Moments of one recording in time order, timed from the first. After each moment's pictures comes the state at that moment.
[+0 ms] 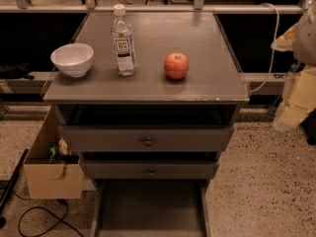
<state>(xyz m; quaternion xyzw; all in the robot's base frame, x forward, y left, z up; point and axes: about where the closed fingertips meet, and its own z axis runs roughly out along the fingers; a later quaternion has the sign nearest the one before) 0.438 -0.215 0.981 -0.60 0.78 -0.04 0.17</state>
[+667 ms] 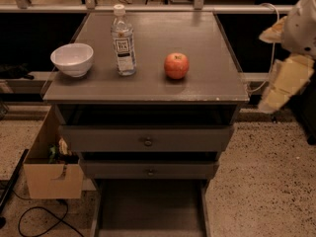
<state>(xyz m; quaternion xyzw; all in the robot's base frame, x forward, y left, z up) 0.482 -0.209 0.975 -0.61 0.77 -0.01 0.21</state>
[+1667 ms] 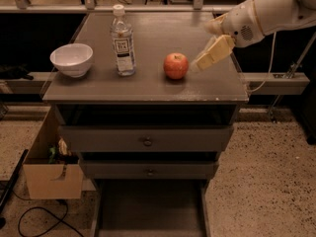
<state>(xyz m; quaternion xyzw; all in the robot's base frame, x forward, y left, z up) 0.628 -0.109 0.951 -0.54 0.71 0.22 0.39</state>
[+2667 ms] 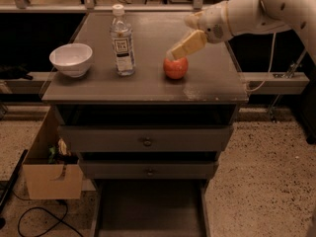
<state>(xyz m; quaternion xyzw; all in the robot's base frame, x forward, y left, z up) 0.684 -0.057 0.945 -0.51 0.68 0.26 0.45</state>
